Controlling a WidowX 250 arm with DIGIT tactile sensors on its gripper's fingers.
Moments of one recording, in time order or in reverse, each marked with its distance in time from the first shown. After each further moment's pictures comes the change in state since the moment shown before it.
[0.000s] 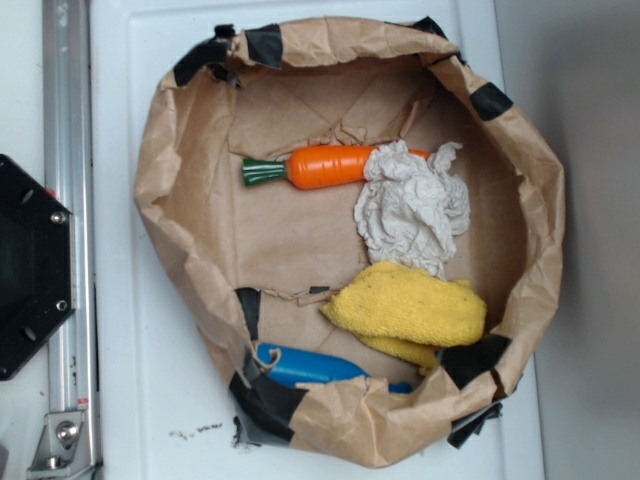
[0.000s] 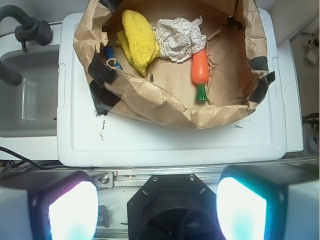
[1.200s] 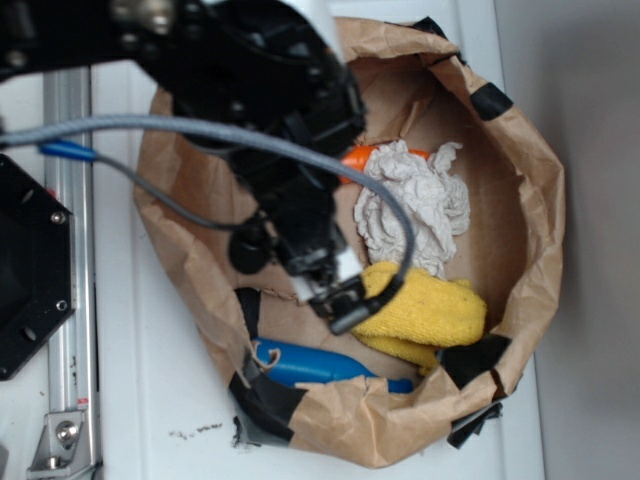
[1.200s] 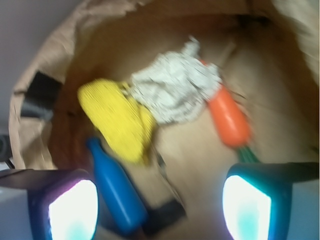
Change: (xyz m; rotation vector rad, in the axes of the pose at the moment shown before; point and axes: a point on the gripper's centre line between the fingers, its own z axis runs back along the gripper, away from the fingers) arm 0.117 0.029 -0.118 -0.238 -0.097 0.392
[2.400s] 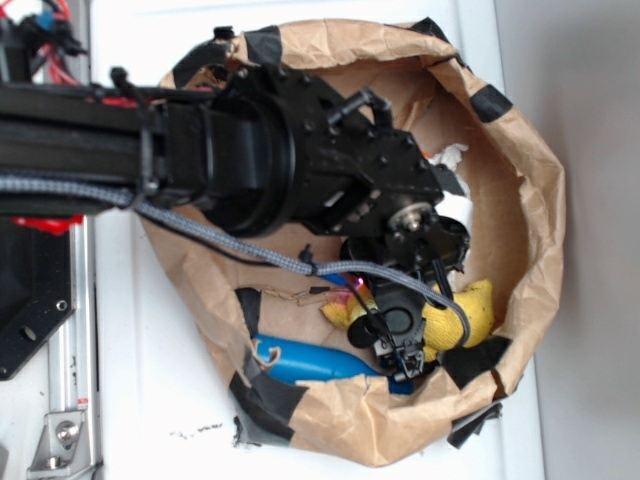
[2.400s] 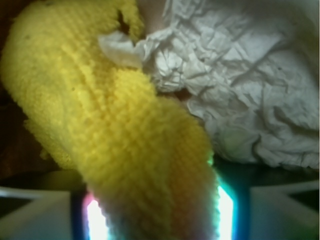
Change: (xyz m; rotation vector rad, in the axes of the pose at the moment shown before) arm 0.003 -0.025 -0.127 0.005 0.157 -0.183
